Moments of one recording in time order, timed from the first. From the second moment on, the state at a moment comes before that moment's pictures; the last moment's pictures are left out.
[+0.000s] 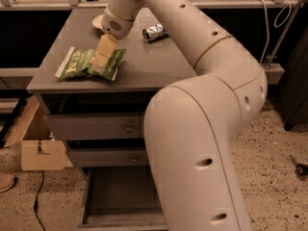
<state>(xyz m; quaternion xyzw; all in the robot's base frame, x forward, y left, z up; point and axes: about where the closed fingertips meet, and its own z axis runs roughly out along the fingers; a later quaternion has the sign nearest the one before) 0.711 0.144 0.878 -0.65 0.72 0.16 0.19</state>
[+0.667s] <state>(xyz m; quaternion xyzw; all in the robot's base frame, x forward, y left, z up) 0.716 0.180 0.847 -0.65 0.72 0.18 0.17</state>
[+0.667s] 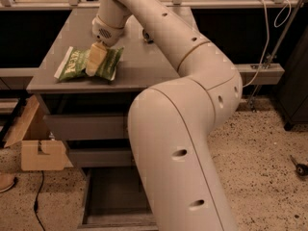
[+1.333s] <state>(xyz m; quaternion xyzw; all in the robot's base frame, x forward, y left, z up) 0.708 0.118 0.894 -0.59 0.74 0.18 0.27</state>
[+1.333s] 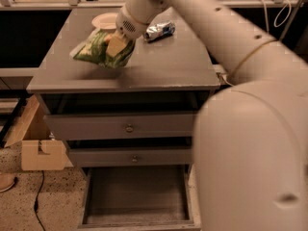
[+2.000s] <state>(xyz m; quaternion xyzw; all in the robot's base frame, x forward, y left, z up) 0.679 0.041 0.910 -0.52 0.76 0.17 0.34</state>
